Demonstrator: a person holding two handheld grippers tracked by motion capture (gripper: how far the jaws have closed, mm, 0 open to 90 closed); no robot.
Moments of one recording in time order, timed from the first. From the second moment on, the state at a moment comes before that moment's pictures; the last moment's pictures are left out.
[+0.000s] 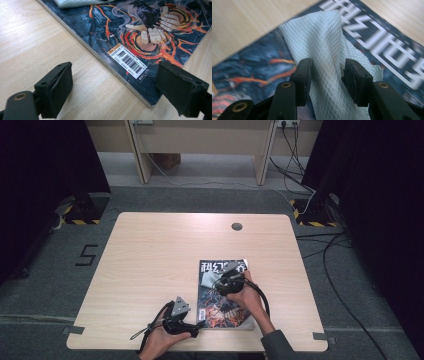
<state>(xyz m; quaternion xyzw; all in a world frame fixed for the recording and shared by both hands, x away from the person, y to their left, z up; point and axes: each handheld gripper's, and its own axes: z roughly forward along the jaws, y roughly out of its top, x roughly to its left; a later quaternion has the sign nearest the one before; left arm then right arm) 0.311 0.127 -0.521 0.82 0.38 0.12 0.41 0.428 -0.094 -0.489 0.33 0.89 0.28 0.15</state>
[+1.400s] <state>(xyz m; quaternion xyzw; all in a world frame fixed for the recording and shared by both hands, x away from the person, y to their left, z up) 0.326 0.122 -0.521 0.82 0.40 0.13 0.40 0.396 -0.085 -0.488 0.30 0.90 0.29 0.13</state>
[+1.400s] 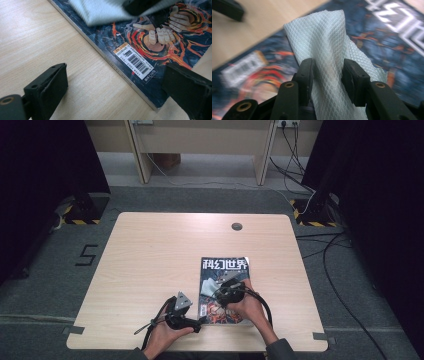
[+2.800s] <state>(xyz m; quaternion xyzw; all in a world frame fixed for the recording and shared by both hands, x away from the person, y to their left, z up) 0.314 0.135 -0.514 0.83 0.38 0.11 0.40 0.391 -0.092 -0.485 0.30 0.91 0.25 0.15</state>
